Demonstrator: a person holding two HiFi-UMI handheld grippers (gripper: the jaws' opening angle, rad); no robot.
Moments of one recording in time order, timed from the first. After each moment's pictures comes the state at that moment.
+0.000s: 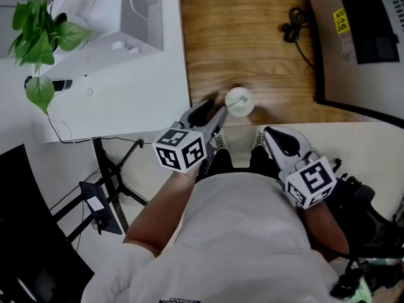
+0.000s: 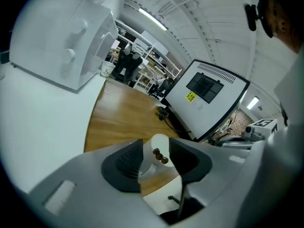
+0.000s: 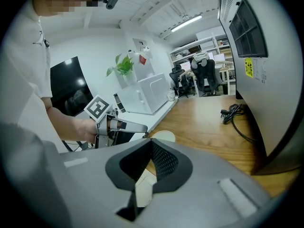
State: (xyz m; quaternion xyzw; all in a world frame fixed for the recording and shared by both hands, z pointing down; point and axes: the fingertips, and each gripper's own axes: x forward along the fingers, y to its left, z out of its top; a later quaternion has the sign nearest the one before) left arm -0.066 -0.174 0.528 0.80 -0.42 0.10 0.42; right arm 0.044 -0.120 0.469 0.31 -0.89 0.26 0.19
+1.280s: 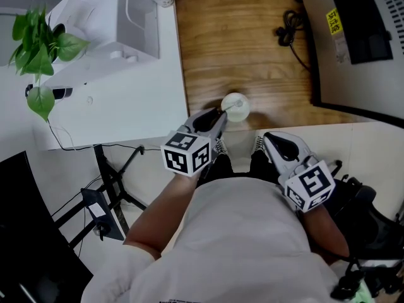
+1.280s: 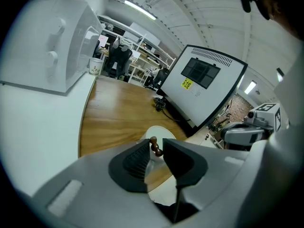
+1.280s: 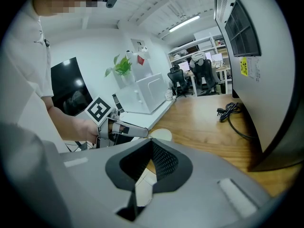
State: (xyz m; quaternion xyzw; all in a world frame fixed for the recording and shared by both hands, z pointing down) left arm -0.047 -0.168 0.541 0.81 -0.39 0.18 0.39; right arm 0.055 -0.116 0.472 0.32 -0.89 0.27 0.19
